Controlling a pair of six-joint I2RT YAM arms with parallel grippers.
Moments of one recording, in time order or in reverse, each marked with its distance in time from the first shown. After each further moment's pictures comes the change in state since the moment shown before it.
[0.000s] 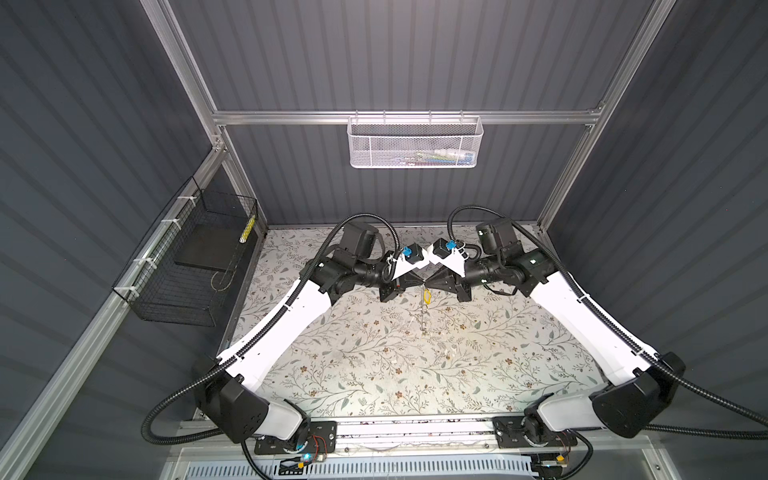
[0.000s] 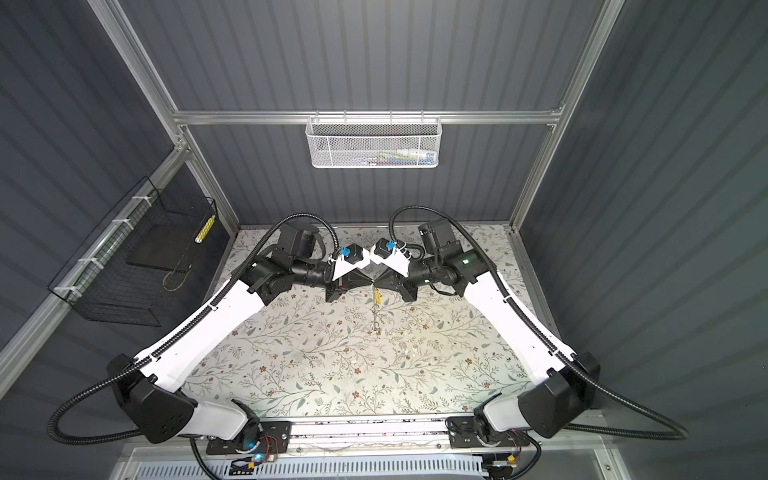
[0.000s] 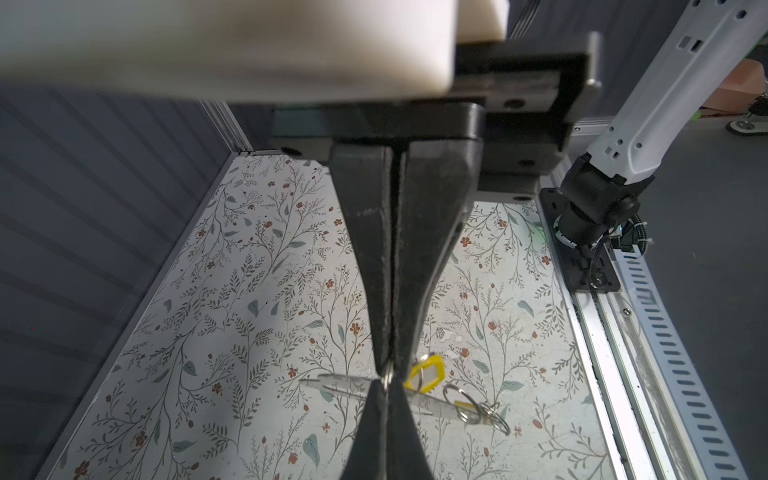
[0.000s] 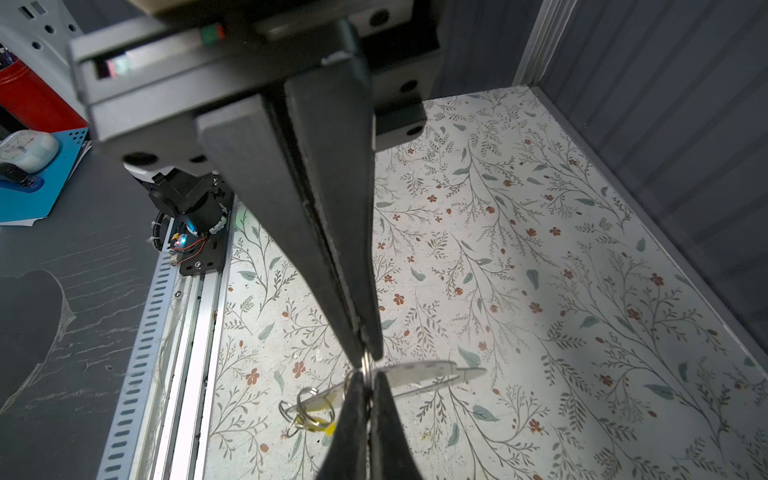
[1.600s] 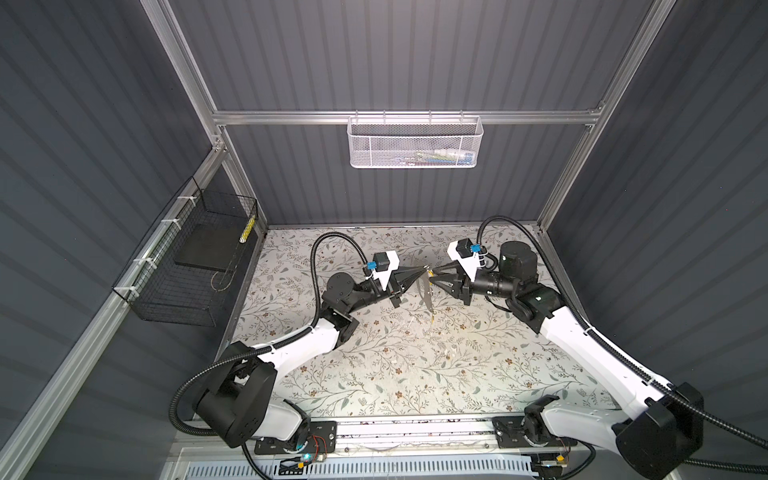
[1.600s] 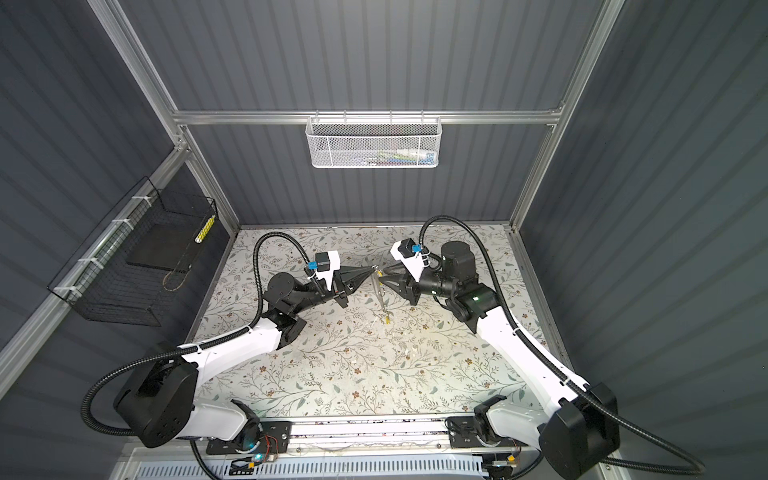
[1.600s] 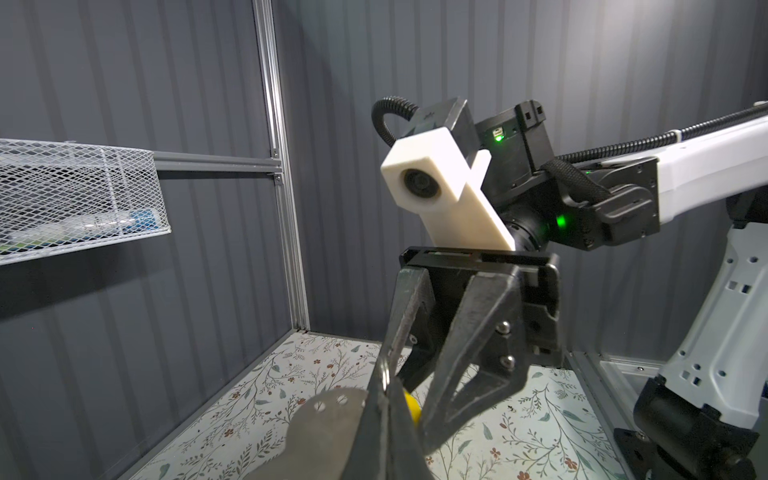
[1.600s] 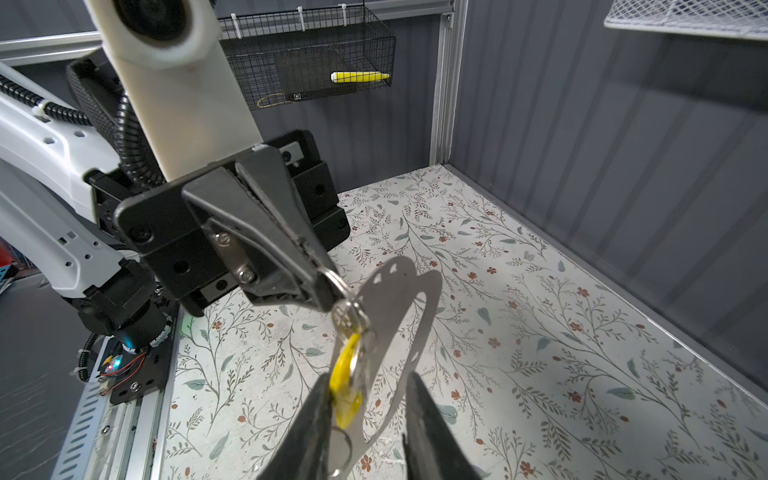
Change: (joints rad) left arm 0.000 -0.023 -0.686 1.621 -0.041 -0.723; right arm -0.061 -0.203 -0.436 0.678 0.028 0.389
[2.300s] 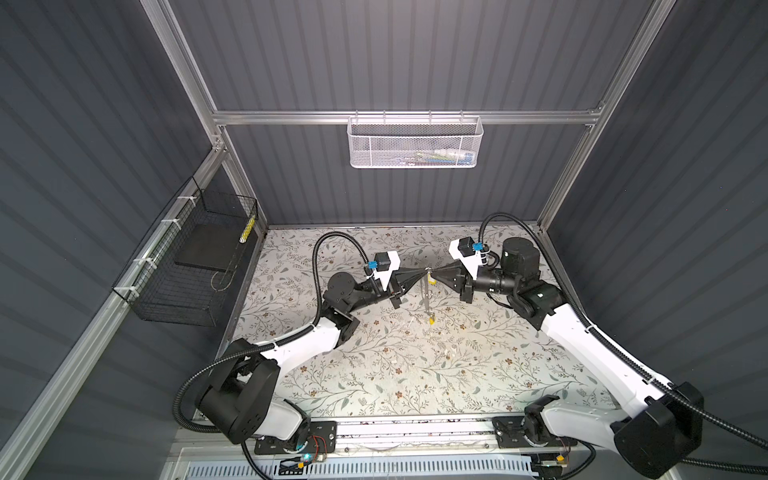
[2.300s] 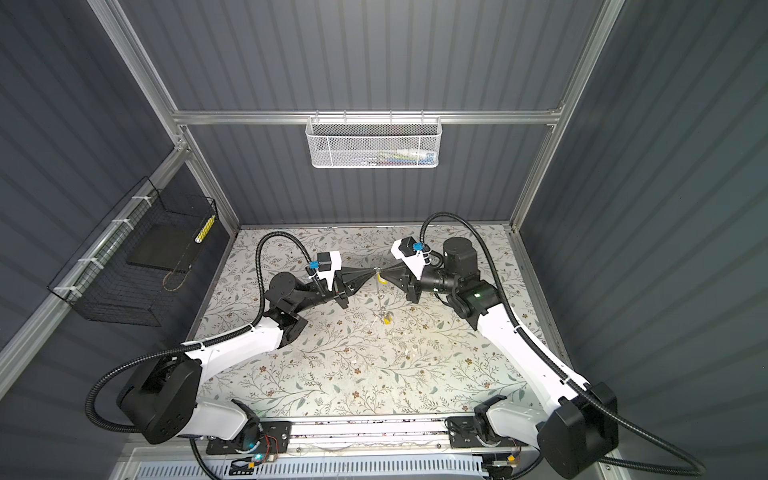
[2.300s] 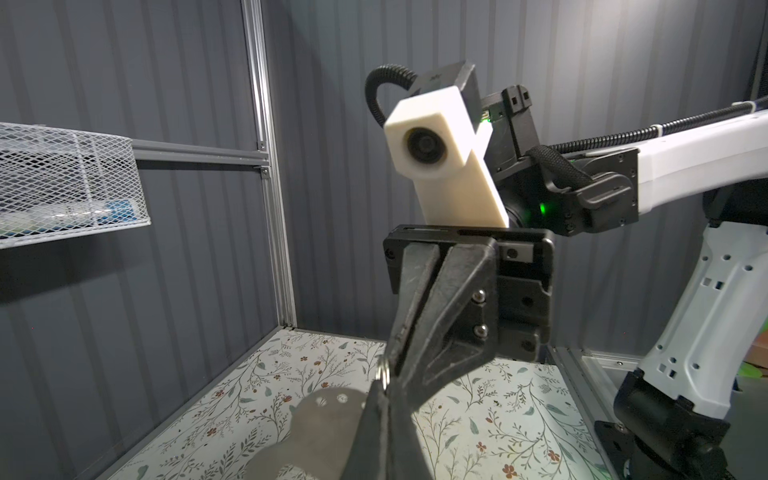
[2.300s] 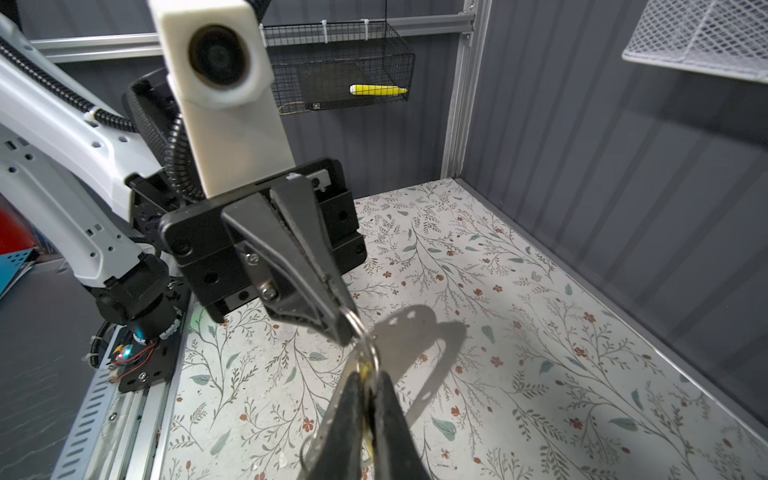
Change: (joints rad) left arm 0.001 0.021 0.004 0.016 0.032 -0.028; right arm -0.016 0.006 0.031 -0.015 -0.085 -0.047
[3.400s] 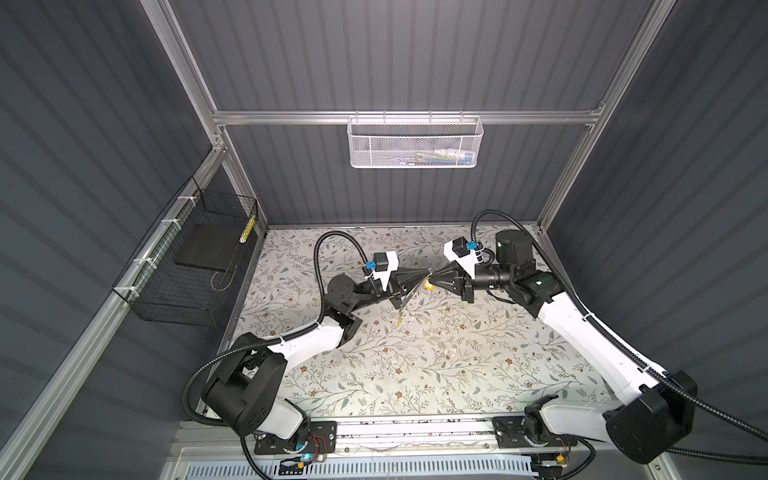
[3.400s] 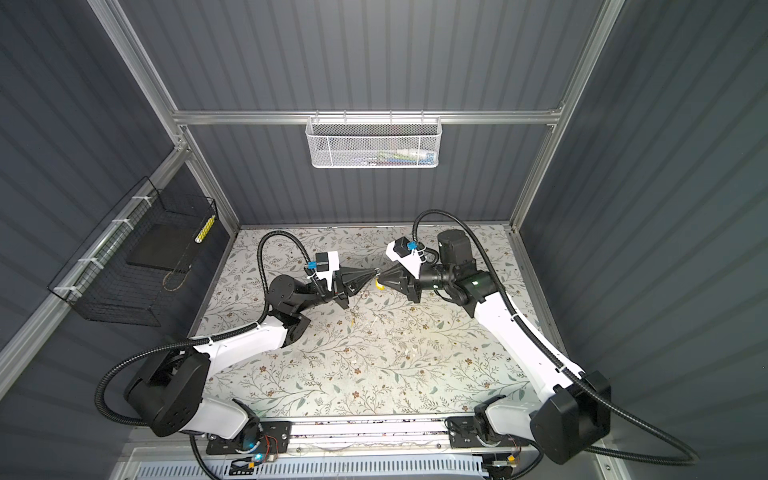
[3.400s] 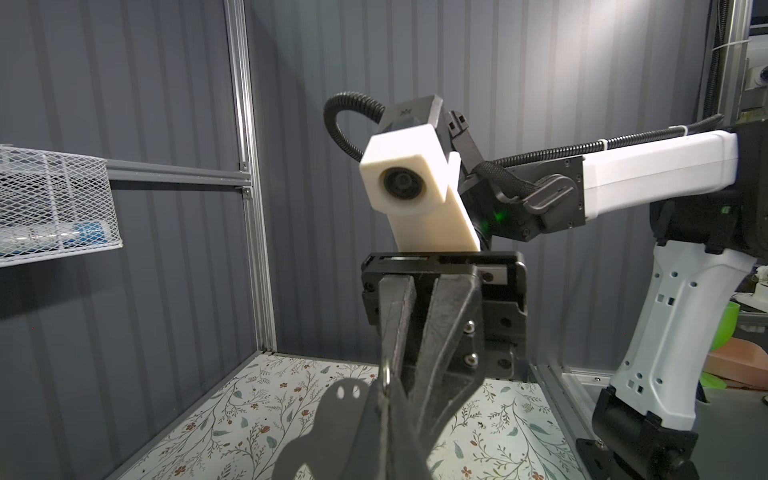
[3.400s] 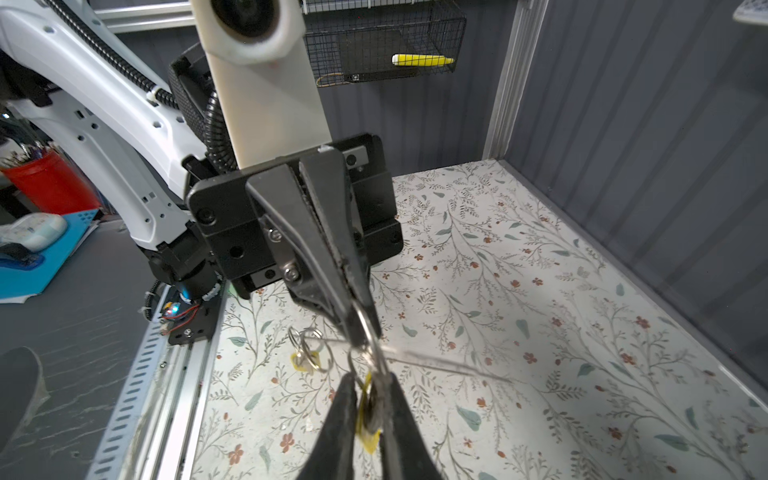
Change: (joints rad) left arm -0.001 0.042 0.000 0.134 0.031 -0.079; right arm -0.002 0.074 0.121 -0.228 -0.098 -0.146
